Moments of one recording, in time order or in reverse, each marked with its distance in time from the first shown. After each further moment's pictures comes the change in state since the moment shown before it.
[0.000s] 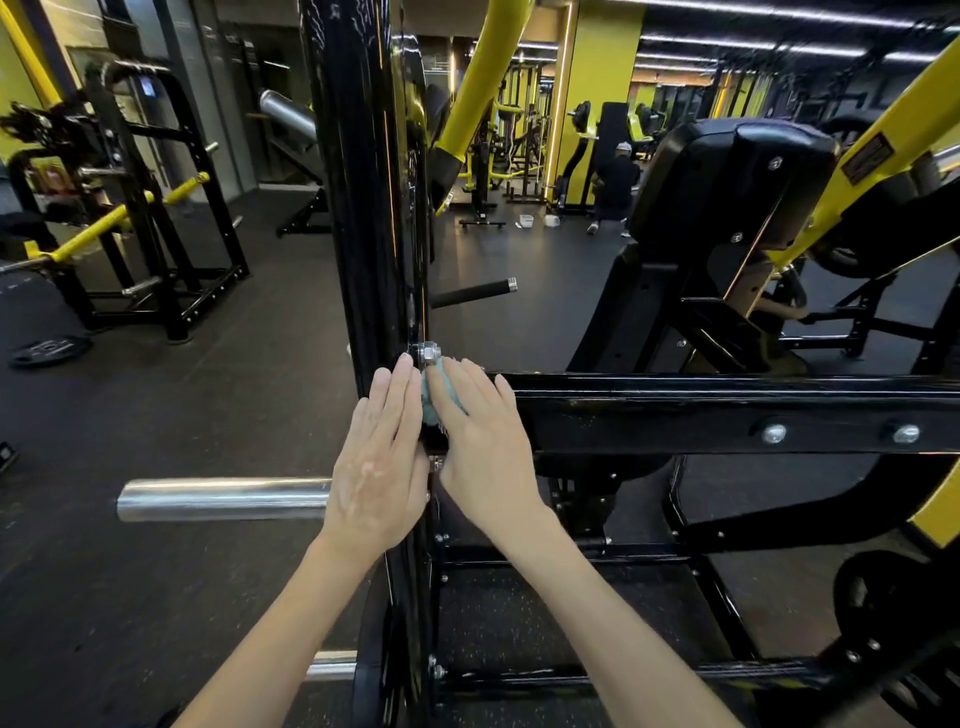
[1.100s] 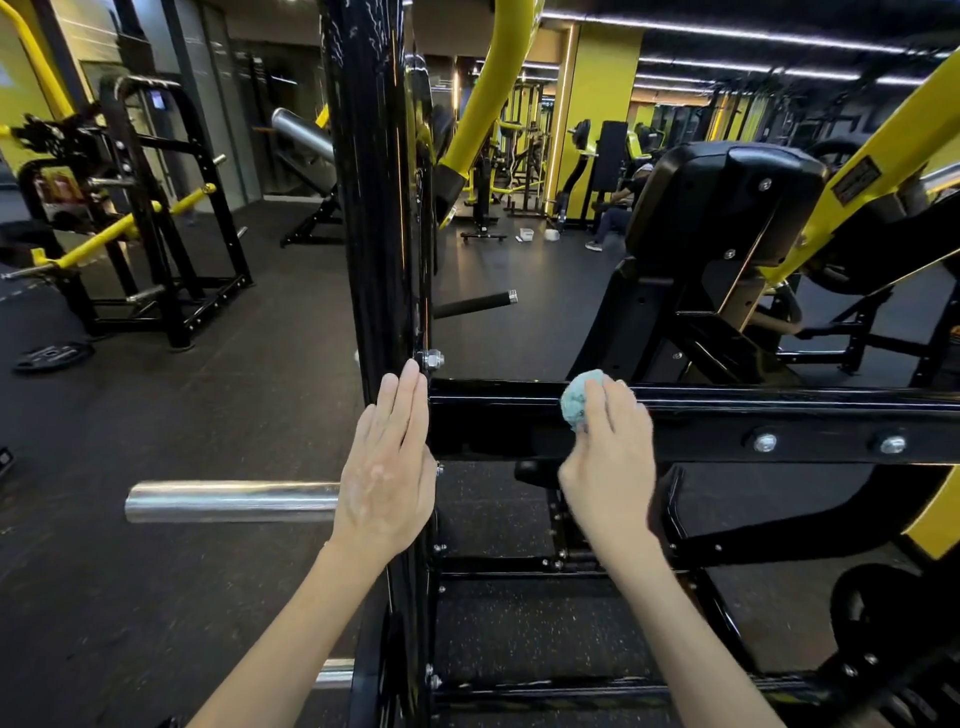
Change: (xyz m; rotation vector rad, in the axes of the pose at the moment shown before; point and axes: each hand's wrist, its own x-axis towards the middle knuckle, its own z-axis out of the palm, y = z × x) left_hand 0.000 0.007 -0.003 0.100 -0.086 -0.041; right_hand -0.038 0.085 -0.034 -0.151 0.229 0.315
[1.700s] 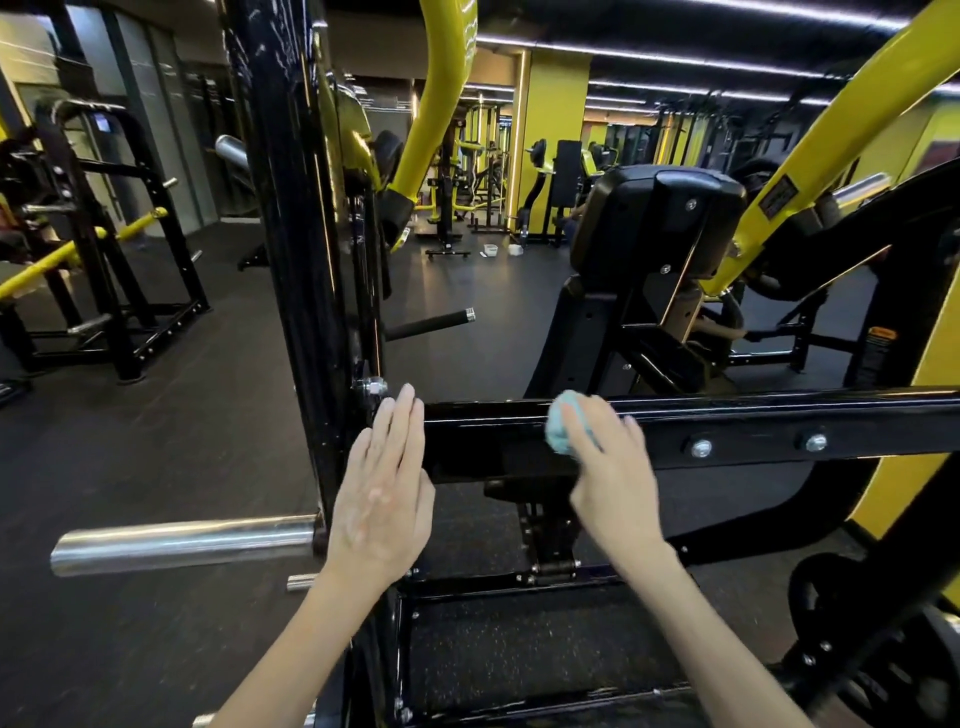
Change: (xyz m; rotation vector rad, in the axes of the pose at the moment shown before) left_hand 0.012 0.039 0.009 0.008 -0.115 0.014; right_hand 0.002 0.063 -0.023 -0.075 -0.095 -0.172
